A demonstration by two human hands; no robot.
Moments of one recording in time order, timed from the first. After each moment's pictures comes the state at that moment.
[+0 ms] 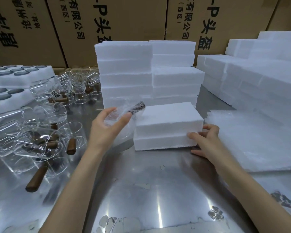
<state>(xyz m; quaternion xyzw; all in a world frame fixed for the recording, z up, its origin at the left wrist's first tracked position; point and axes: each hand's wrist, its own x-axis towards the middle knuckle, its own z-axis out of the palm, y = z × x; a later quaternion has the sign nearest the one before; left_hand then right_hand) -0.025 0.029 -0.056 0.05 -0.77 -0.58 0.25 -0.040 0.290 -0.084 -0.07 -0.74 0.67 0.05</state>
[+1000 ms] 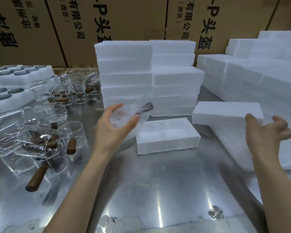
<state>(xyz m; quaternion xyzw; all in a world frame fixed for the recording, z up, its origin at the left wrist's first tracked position) -0.023 0.042 -0.061 -0.01 -0.79 -0.54 0.29 -0.040 0.360 -0.056 -0.28 -0.75 0.51 0.32</state>
